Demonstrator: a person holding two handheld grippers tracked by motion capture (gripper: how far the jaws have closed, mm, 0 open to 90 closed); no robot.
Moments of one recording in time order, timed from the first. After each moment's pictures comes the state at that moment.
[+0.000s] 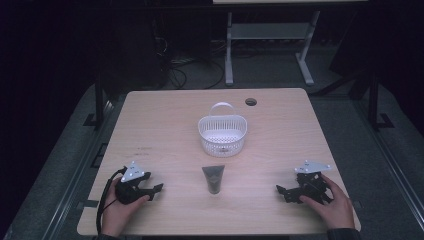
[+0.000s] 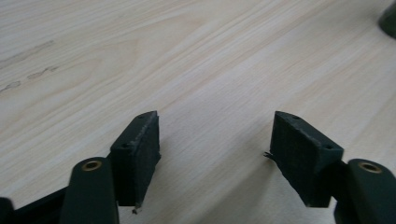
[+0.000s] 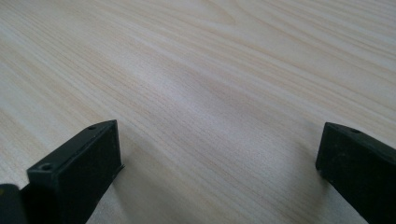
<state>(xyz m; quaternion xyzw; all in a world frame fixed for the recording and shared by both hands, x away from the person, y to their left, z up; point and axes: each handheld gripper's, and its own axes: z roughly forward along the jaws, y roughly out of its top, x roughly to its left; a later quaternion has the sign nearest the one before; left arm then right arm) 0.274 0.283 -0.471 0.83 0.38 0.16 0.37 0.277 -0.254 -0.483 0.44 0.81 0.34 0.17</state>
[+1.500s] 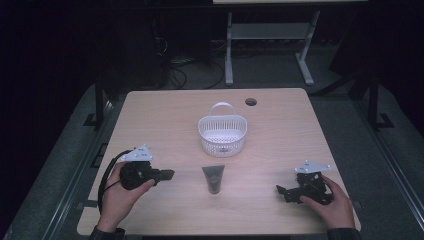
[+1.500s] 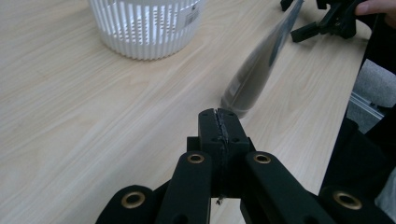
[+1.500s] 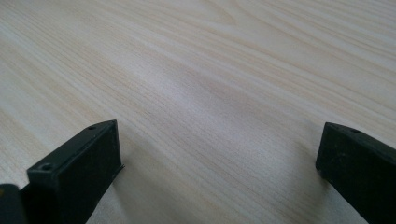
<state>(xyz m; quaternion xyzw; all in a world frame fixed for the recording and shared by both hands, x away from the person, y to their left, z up) 0.273 0.233 -0.368 0.85 0.31 0.04 0.42 0.277 -0.254 -0.483 0.44 0.81 0.34 0.17</state>
